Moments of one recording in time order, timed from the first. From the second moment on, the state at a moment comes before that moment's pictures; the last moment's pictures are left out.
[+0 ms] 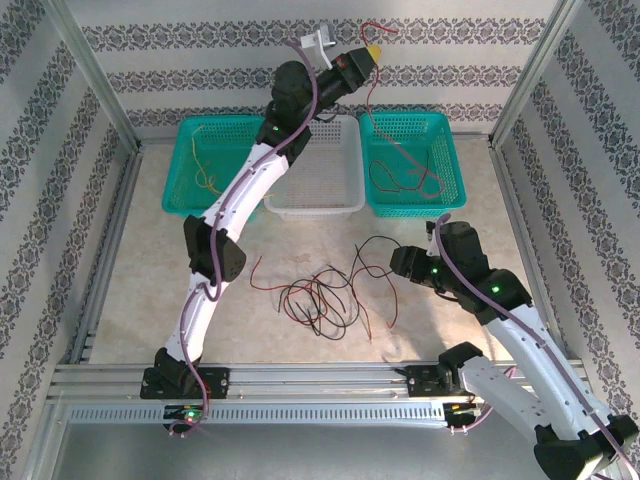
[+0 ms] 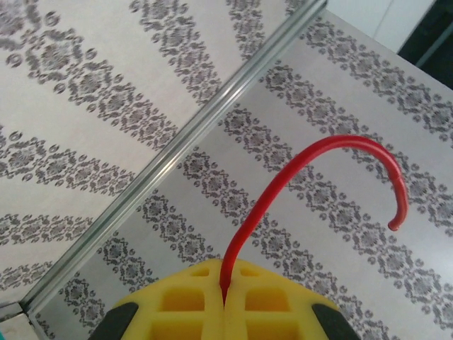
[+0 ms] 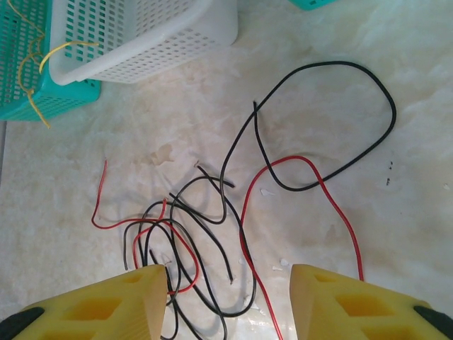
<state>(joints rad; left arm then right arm) -0.50 2.41 2.63 0.17 0.38 -0.97 0.39 0.76 0.83 -0.85 -0.16 0.69</state>
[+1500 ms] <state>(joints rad) -0.58 1.03 1.10 -0.30 0.13 -0.49 0.49 1.38 0.99 -0.66 -0.16 0.65</state>
